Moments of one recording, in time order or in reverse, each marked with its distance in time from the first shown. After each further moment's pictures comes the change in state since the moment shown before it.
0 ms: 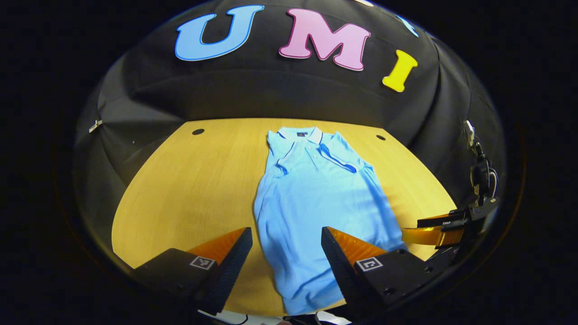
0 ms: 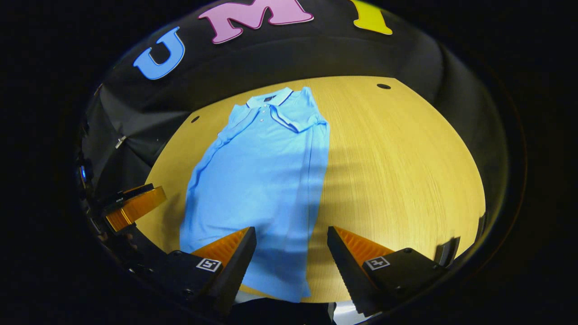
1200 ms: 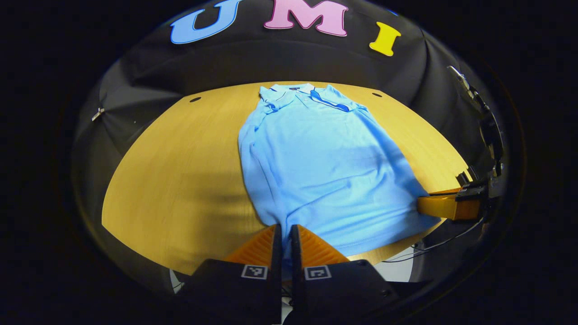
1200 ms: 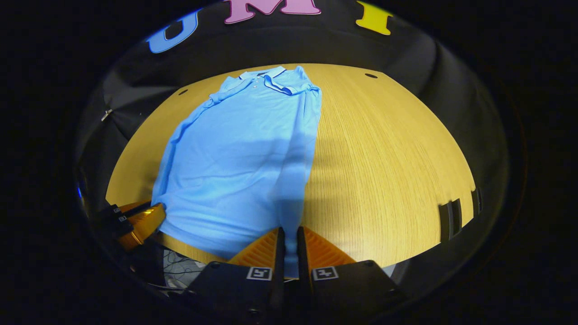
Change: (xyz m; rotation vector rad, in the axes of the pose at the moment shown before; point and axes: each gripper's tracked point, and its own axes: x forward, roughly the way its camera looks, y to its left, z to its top) left arm 0.007 -0.025 -0.123 0.058 0.139 0.056; right arm 0.004 -0.006 -0.076 -0.039 0.020 -0.150
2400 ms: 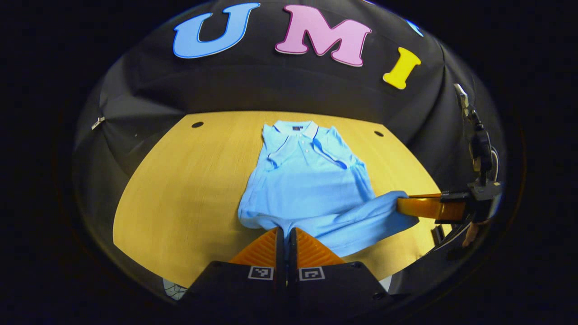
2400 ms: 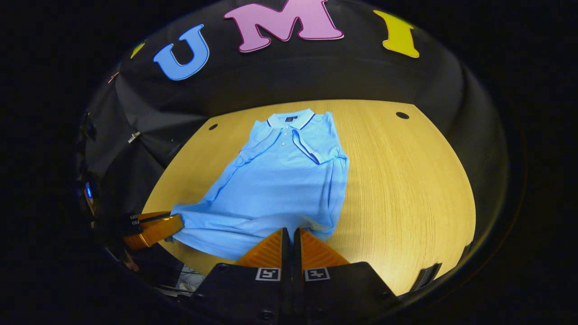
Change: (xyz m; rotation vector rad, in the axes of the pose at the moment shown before) left arm -0.041 0.003 0.160 -0.106 -0.104 -0.042; right arm -0.026 0.024 0.172 -0.056 -0.145 0.214
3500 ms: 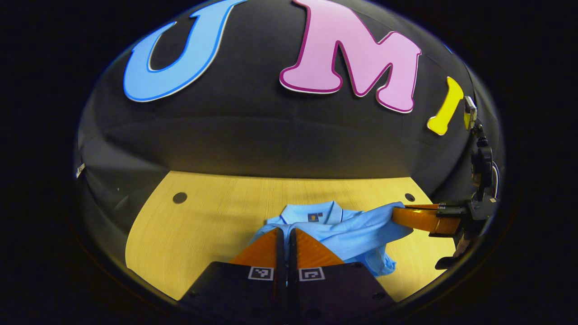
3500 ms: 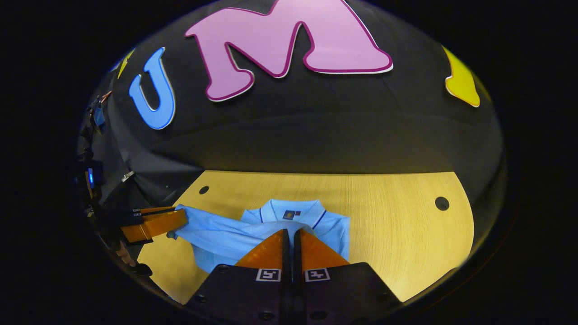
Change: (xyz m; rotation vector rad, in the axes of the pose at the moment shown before) left arm 0.186 0.035 0.268 0.024 -0.179 0.042; right arm 0.174 -0.023 0.266 -0.067 -0.216 0.076
